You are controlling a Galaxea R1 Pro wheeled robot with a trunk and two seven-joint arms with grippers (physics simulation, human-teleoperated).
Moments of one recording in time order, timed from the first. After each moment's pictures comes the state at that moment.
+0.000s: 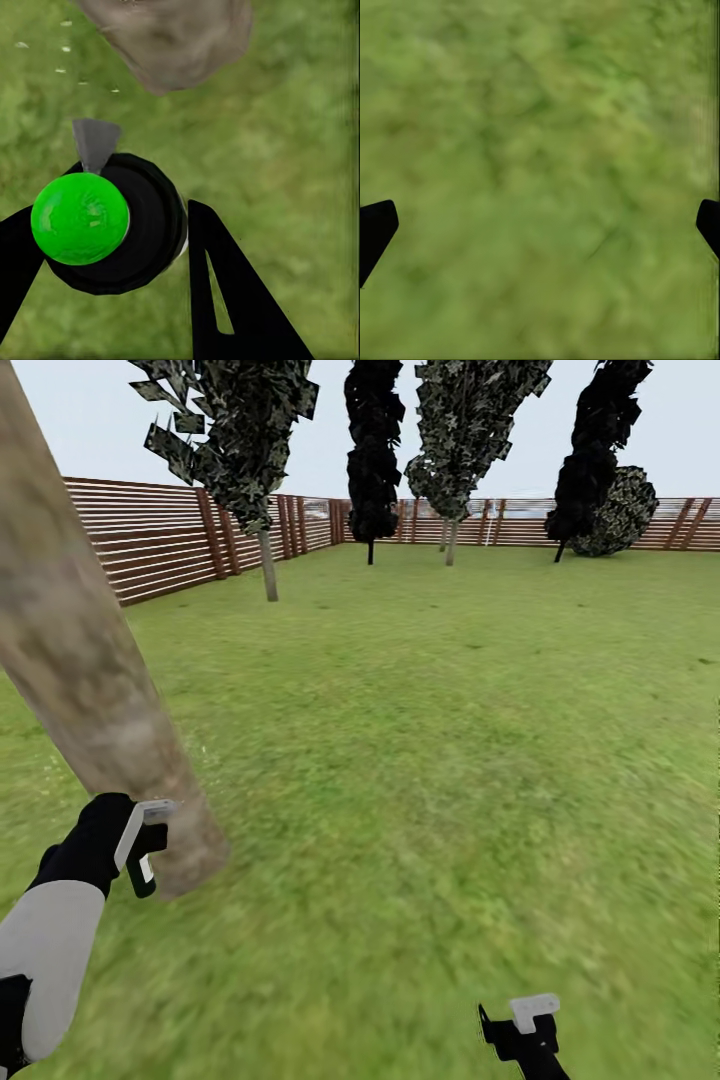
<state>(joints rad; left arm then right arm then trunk) -0.93 0.24 0.21 -0.74 -0.05 1.01 0.09 -0.49 -0.08 0.41 -0.03 -0.25 -0.54 -0.08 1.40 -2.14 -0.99</state>
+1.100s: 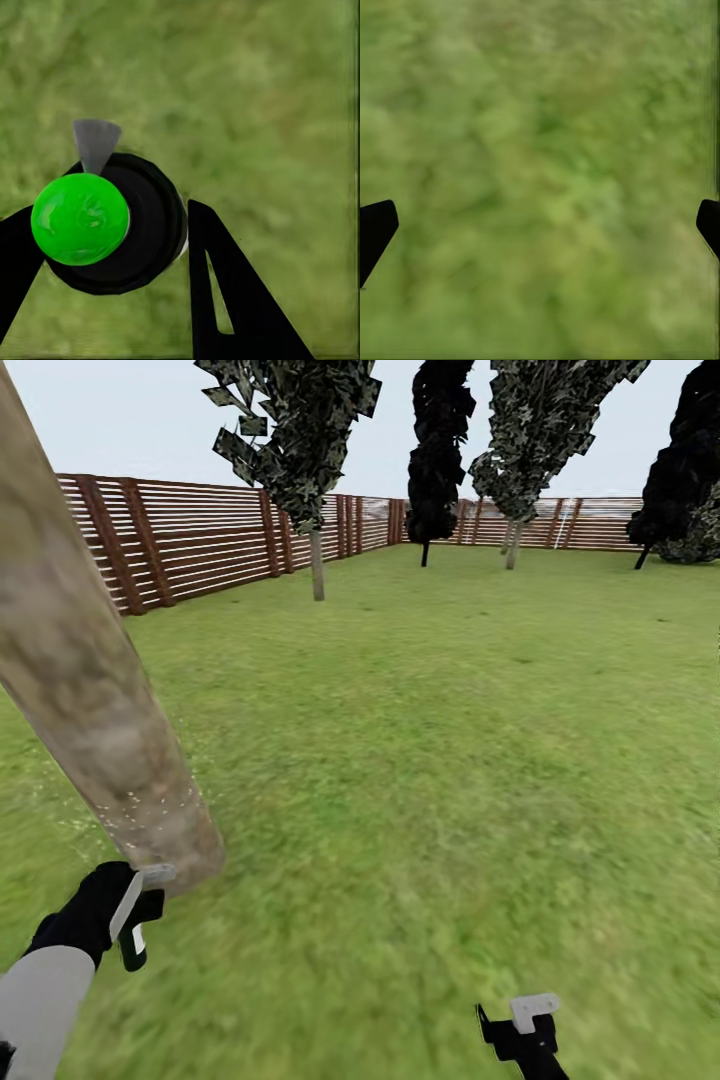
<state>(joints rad) -0.75 0.24 0.21 -0.65 -0.04 0.87 0.08 -0.49 -0.08 0.41 -0.03 -0.25 -0.54 -0.07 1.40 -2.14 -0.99</state>
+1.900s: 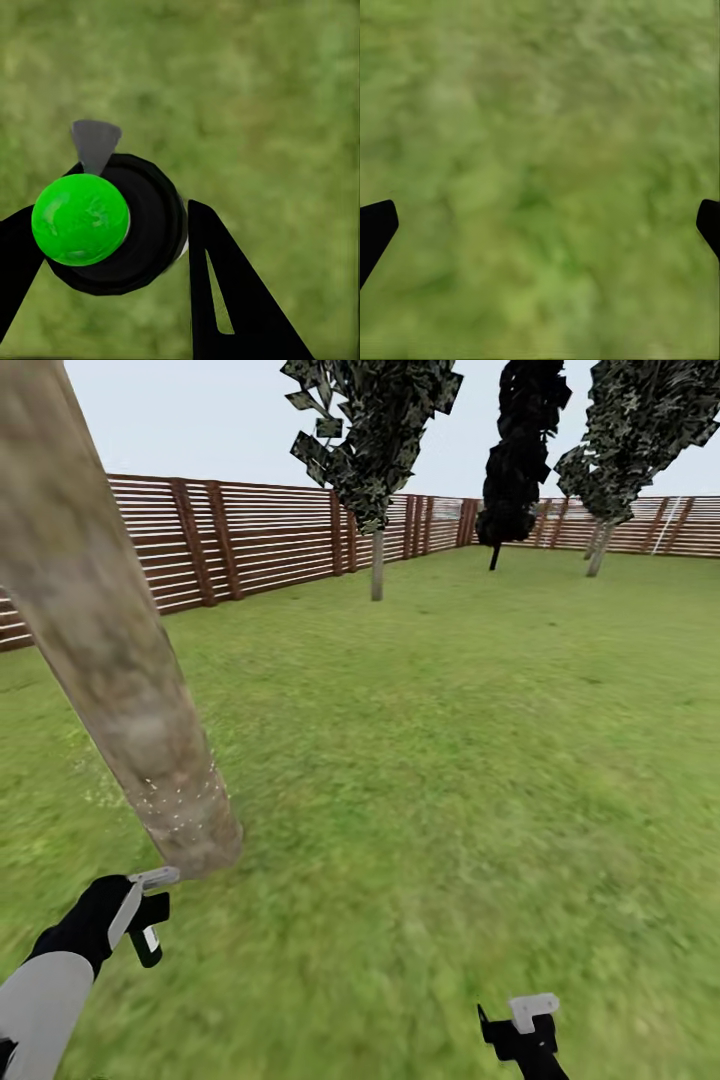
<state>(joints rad) -0.75 0.25 0.23 -0.55 0.05 0.72 0.07 -0.49 -0.08 0.41 -0.03 -0.25 -0.54 -0.08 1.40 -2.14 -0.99</state>
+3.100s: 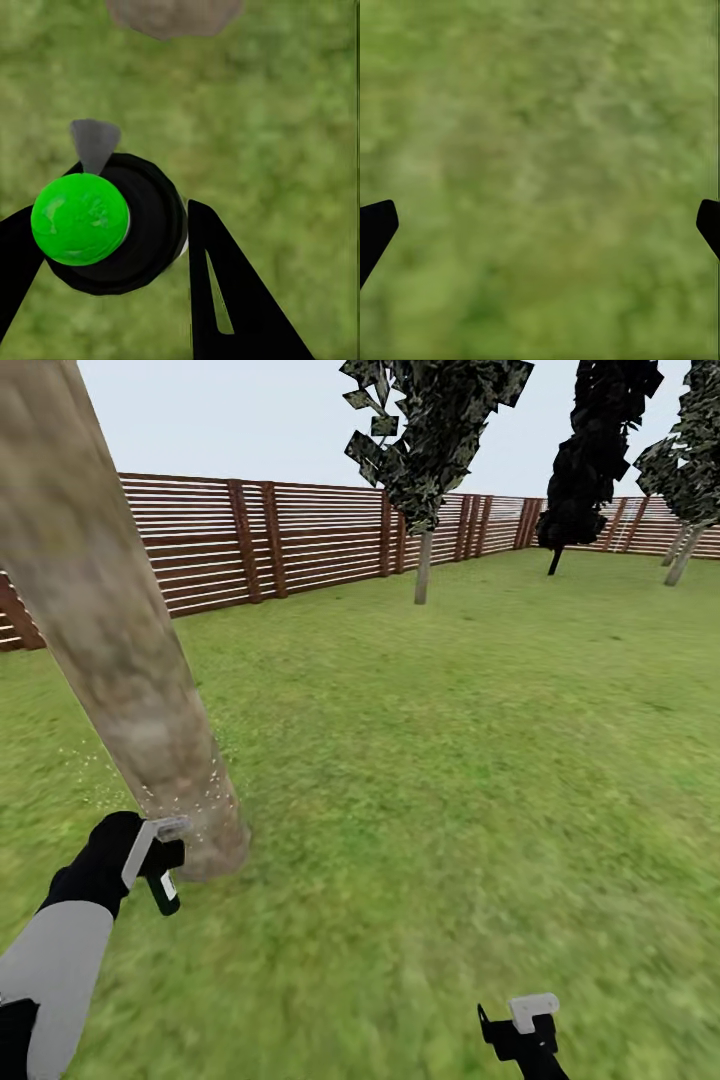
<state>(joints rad) -0.86 0.20 0.22 -0.75 0.04 1.01 0.08 -0.49 -0.08 0.41 -0.03 -0.25 -0.54 -0.08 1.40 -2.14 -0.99</state>
